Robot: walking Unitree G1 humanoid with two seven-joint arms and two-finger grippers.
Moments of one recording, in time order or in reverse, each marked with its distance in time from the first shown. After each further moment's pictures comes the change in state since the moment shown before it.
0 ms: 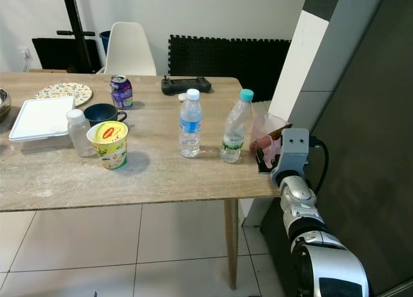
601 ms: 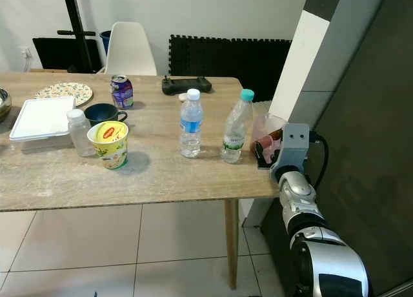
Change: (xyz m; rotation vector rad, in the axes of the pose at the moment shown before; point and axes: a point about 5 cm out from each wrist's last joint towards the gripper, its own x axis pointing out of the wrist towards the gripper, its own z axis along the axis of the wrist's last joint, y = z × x) left arm 0.000 0.001 0.000 0.001 -0.001 0.002; right arm 0.004 0.002 0.010 0.013 -0.027 0.011
